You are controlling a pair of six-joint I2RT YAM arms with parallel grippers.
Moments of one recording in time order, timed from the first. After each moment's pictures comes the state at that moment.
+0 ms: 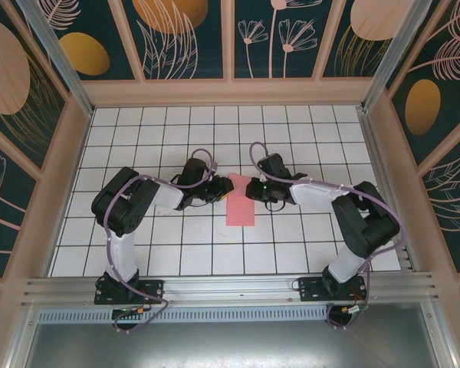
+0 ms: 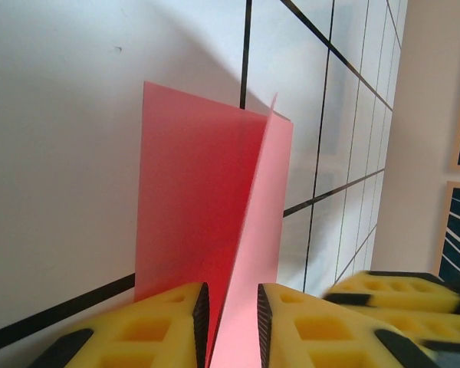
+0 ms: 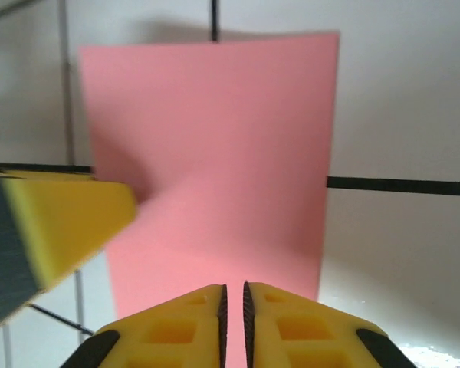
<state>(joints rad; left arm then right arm) -0.55 1.97 0.84 0.48 0.56 -1.07 0.59 1.67 0.86 -0.17 -0.22 0.68</state>
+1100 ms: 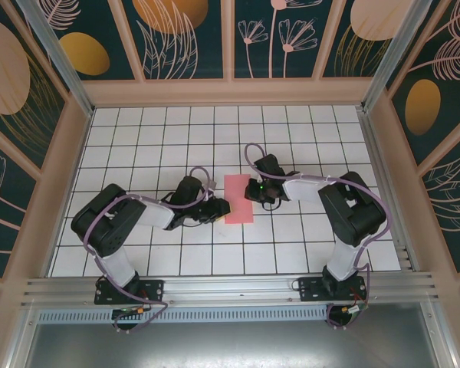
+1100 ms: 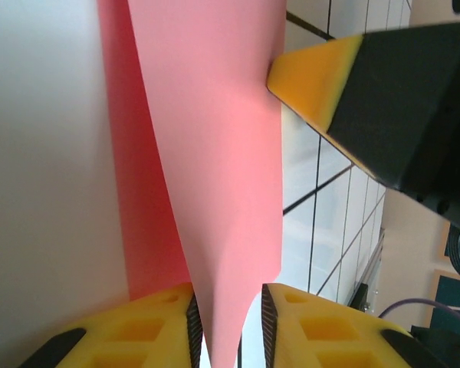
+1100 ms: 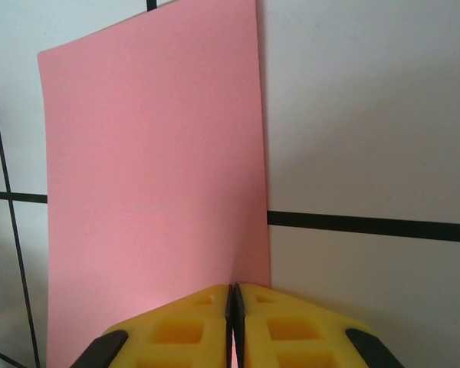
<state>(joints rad) -0.64 1.75 0.58 0.48 0.59 -1.03 0.58 1.78 0.91 -0.16 -0.22 0.70</state>
